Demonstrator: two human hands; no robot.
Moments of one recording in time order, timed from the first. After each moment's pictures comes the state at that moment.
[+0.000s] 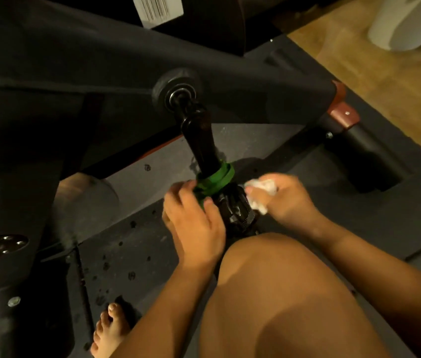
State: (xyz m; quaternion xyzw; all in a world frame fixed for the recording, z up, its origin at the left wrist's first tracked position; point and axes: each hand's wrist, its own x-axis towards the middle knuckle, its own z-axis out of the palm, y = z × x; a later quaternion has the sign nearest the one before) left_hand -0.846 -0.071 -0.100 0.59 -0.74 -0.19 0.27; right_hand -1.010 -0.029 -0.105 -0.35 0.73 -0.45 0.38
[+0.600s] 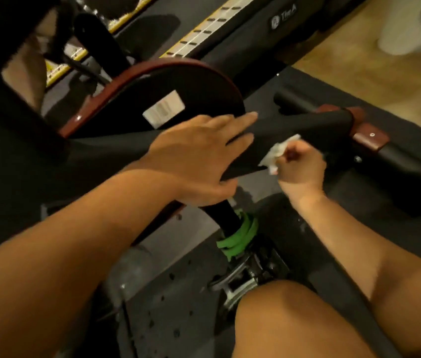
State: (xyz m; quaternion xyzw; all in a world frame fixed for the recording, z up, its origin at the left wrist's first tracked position) left_hand -0.929 -0.218 0.088 0.09 -0.96 0.21 -0.17; right_hand -1.061 -0.133 -0.095 -0.27 0.72 -0.60 0.21
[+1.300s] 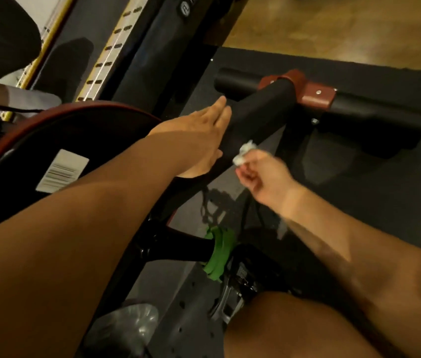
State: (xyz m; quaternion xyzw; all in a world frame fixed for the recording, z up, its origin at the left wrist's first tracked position) left_hand -1.050 -0.235 0.030 0.05 -0.91 0.21 -0.35; right_hand -1.077 -0.146 -0.116 0.25 0.36 -0.74 0.51
